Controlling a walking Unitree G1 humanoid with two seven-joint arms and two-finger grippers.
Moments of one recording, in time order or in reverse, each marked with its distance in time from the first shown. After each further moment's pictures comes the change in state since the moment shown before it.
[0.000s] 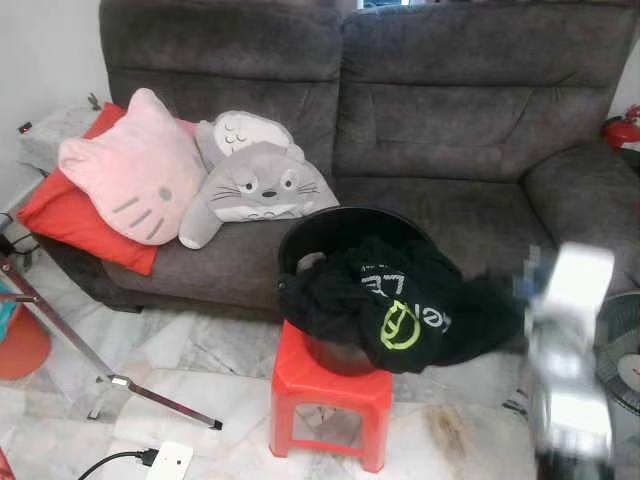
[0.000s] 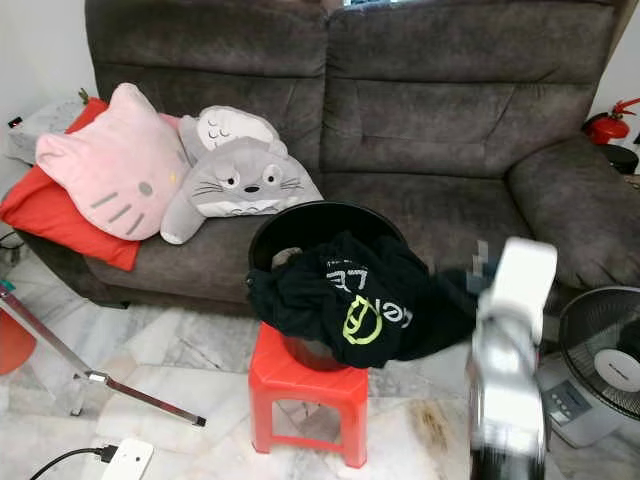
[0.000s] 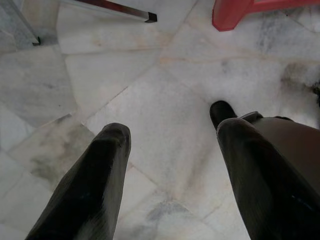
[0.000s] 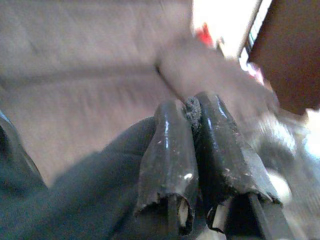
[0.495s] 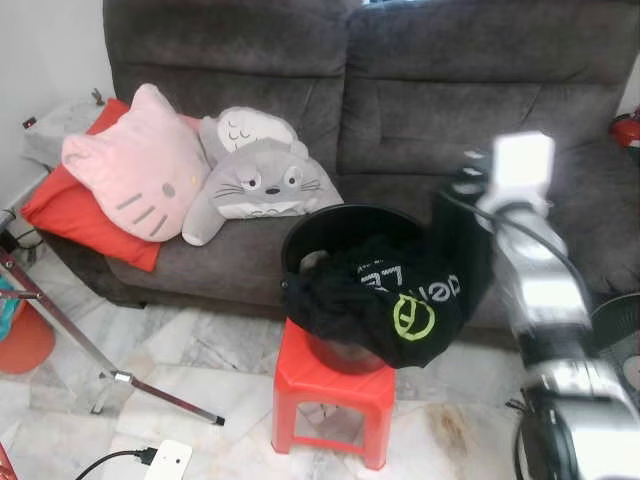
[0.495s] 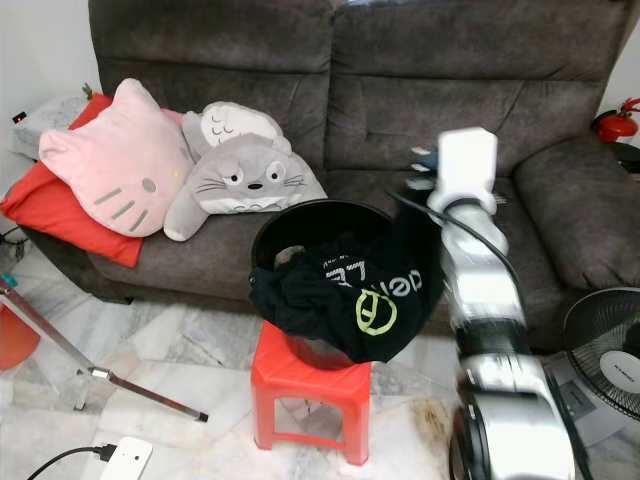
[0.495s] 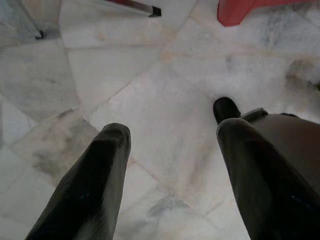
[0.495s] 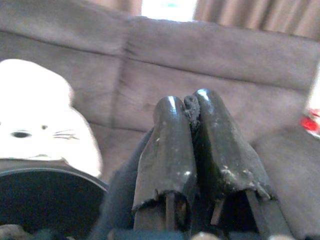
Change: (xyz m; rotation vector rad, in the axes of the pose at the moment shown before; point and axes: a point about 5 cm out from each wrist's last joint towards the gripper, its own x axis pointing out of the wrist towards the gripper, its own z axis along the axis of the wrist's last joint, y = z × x) left arm 0.000 0.002 0.001 0.001 0.000 0.013; right arm 0.046 0.077 0.092 -0.052 -0.241 0.463
